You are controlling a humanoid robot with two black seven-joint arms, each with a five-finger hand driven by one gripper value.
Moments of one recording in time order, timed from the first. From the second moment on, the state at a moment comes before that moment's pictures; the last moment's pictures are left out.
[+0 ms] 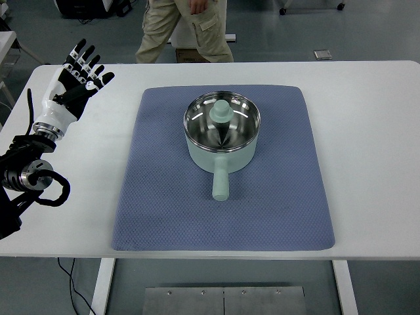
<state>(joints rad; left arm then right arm) -0.79 0.46 -0.47 -0.80 0.03 -0.18 -0.61 0.00 0.00 0.49 0.10 -0.43 -0.02 0.07</state>
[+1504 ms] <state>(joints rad) -0.97 0.60 -0.47 -1.29 0.87 -0.17 -0.56 0.00 0.00 0.49 0.10 -0.43 -0.02 0.07</state>
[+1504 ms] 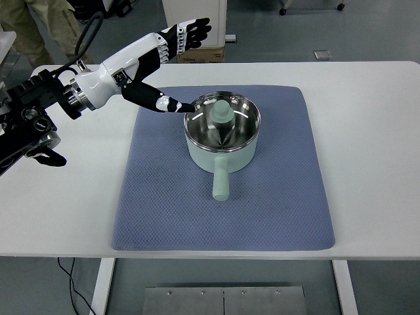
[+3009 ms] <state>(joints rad) -1.05 0.51 -0.35 -1.41 1.57 -0.48 -0.56 0.00 0.00 0.49 0.10 -0.43 -0.02 0.07</state>
